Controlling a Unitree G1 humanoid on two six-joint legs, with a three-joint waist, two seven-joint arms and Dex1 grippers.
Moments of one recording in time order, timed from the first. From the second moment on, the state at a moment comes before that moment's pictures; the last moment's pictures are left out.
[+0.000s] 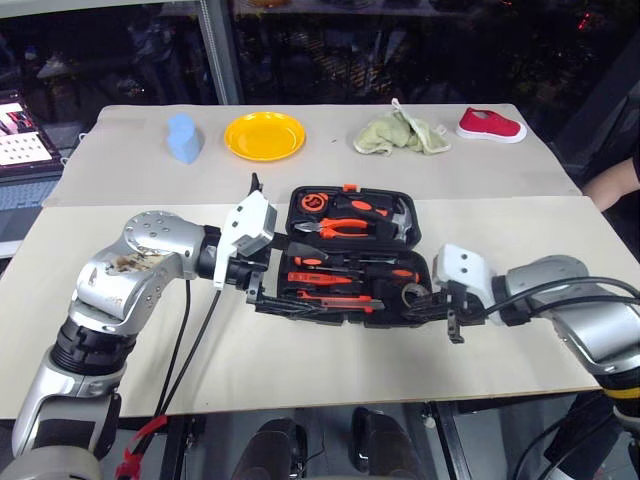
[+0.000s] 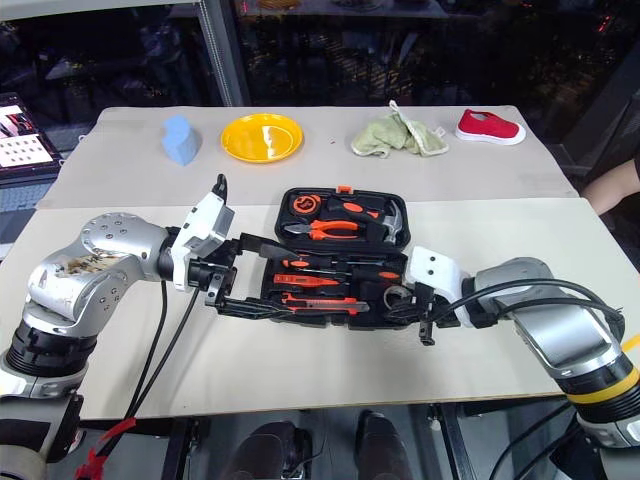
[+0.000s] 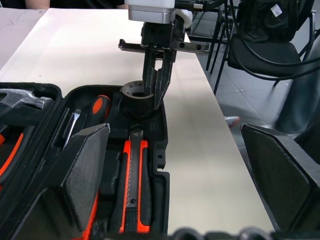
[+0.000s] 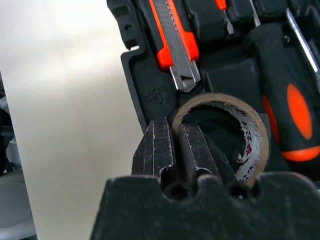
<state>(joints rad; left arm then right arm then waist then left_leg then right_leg) -0.63 0.74 -0.14 -0.29 -0.57 0.65 -1.27 -0.41 -0.99 0.24 -0.33 0.33 0.70 1.11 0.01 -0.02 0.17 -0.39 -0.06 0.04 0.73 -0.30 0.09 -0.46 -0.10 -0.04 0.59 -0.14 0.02</state>
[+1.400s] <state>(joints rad) -0.67 0.58 -0.18 0.38 -0.16 0.34 -1.06 -0.33 -0.76 -0.08 0.01 0.30 0.63 0.76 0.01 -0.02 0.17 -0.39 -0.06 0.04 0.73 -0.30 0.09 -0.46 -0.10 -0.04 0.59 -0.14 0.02</state>
